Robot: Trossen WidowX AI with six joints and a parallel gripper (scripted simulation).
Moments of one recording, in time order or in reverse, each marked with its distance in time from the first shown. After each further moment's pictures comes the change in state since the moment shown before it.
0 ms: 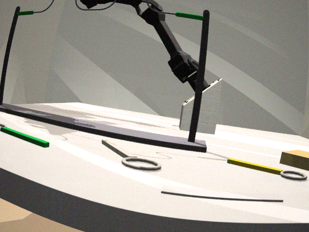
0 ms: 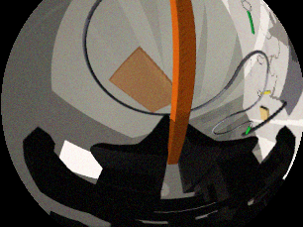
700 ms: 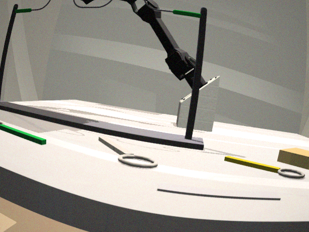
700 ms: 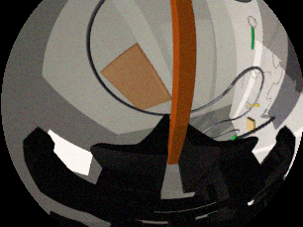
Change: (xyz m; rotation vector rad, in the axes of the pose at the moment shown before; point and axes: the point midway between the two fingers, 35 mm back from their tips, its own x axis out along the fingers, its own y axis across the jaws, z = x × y) arm 0.000 -0.002 0.001 -0.166 0.002 -0.078
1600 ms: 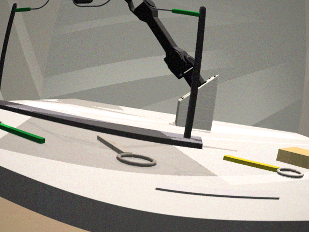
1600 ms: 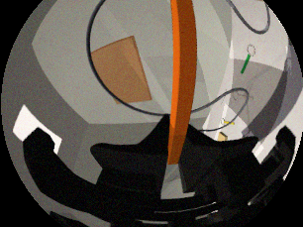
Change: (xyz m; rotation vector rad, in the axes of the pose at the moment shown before) arm -0.001 -0.013 0.002 -0.303 -0.002 -0.146
